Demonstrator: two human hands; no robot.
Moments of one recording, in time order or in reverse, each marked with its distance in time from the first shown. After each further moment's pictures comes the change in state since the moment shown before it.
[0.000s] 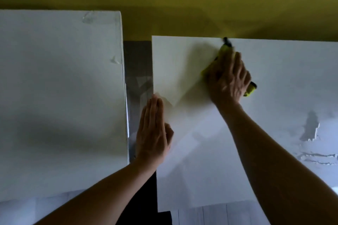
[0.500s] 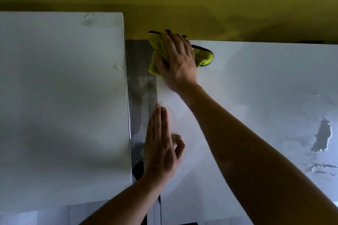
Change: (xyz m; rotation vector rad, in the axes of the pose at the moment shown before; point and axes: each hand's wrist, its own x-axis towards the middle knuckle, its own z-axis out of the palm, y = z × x) left_hand -0.004 0.011 0.011 -0.040 -0.066 -0.114; right_hand 0.018 -0.135 0.046 0.262 -0.148 -0.506
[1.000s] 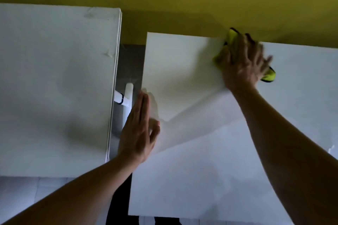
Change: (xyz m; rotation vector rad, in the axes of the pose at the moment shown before) left_hand 0.004 -0.006 -0.002 0.032 0.023 0.013; right_hand -0.043 0.171 -0.088 -0.229 0.082 0.450
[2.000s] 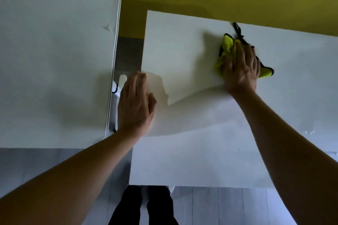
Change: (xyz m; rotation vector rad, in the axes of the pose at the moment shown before) left_hand -0.013 0.007 0.007 0.113 0.251 -0.010; right_hand -0.075 0.042 -0.013 0.038 0.014 -0.094
